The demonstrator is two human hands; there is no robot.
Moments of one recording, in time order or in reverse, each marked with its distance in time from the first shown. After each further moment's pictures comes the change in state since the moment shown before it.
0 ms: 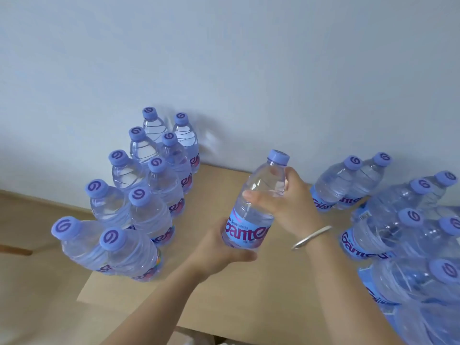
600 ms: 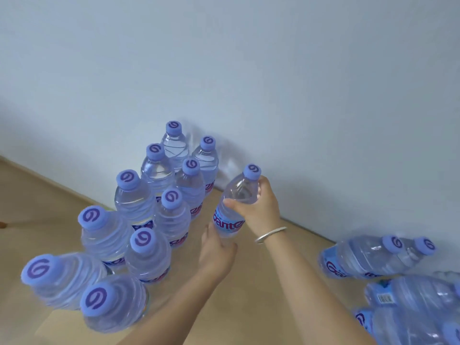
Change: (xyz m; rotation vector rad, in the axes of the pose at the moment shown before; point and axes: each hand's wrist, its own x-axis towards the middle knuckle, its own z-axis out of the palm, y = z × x) left_hand 0.108 -0.029 -0.031 0.028 0.517 -0.093; right_hand 0.127 0.008 0.093 -0.156 -0.044 -0.076
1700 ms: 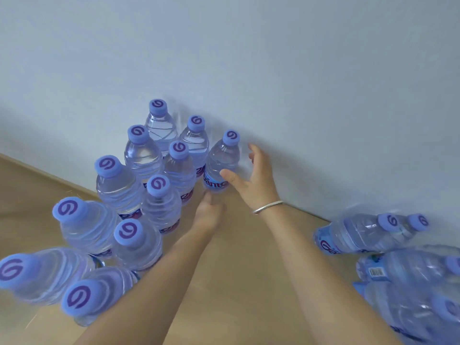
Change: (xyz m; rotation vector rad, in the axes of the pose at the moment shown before) left_hand 0.050 0.020 -0.004 -0.210 -0.076 -0.136; right_hand 0.027 0.013 0.003 -0.171 0.026 -0.235
